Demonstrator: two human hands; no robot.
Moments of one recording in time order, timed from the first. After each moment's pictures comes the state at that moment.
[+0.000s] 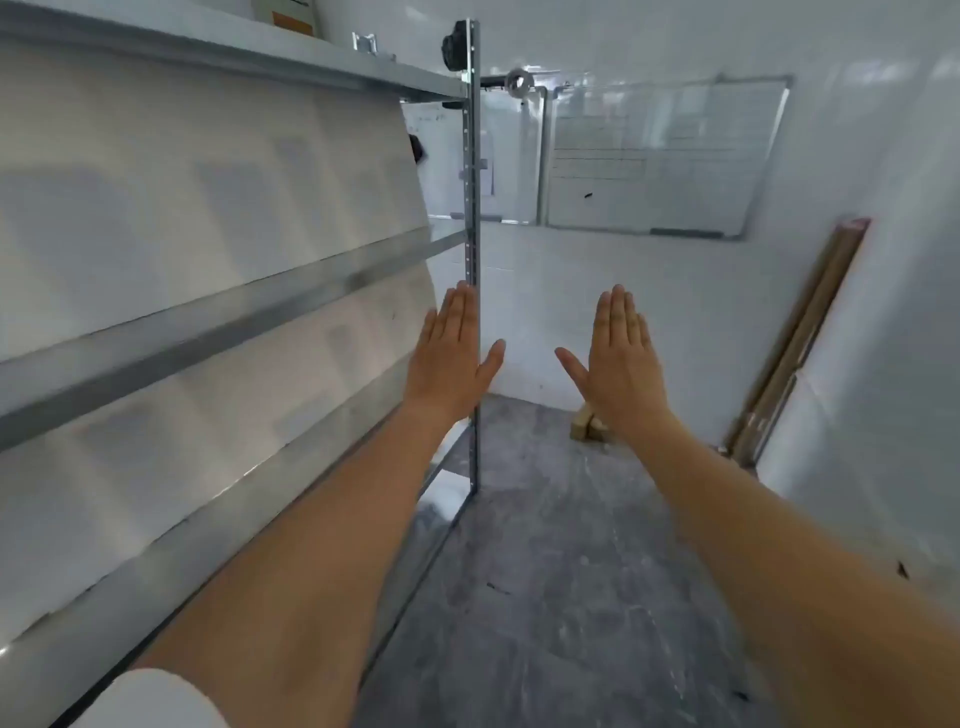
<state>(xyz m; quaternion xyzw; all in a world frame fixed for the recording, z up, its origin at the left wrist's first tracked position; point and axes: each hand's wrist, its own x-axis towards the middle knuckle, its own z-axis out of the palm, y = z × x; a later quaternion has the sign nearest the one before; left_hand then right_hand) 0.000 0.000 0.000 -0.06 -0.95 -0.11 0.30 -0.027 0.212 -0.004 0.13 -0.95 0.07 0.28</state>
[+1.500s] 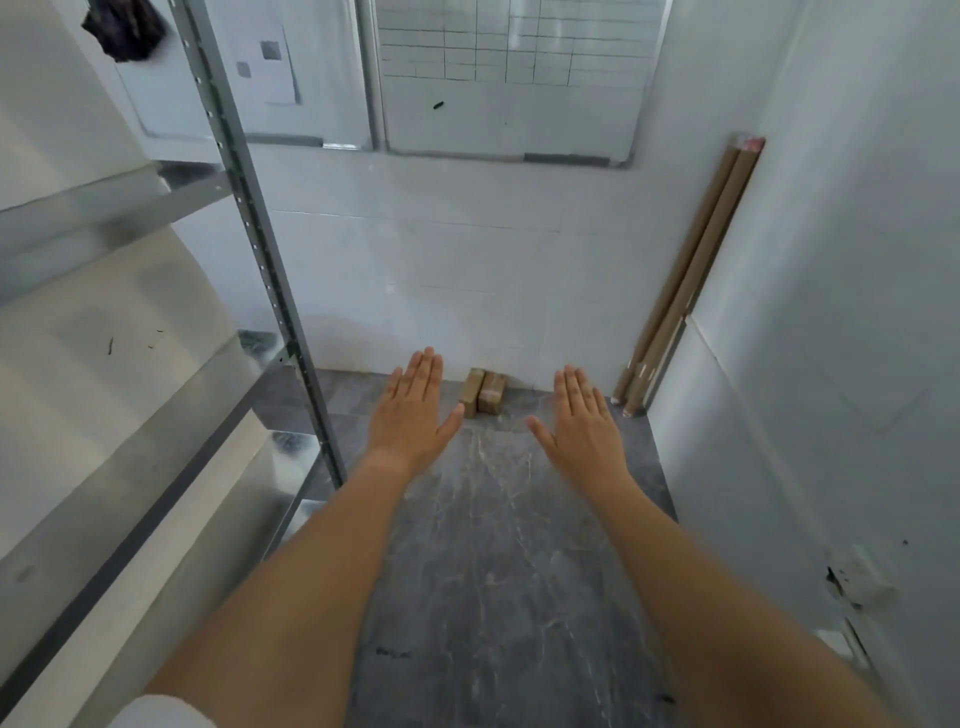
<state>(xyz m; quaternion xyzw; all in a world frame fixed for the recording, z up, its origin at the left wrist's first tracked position) -0.454 0.134 -0.158 -0.16 -0.98 -0.06 0.08 -0.415 0.366 -0.171 0.00 -0.99 0.06 0.08</state>
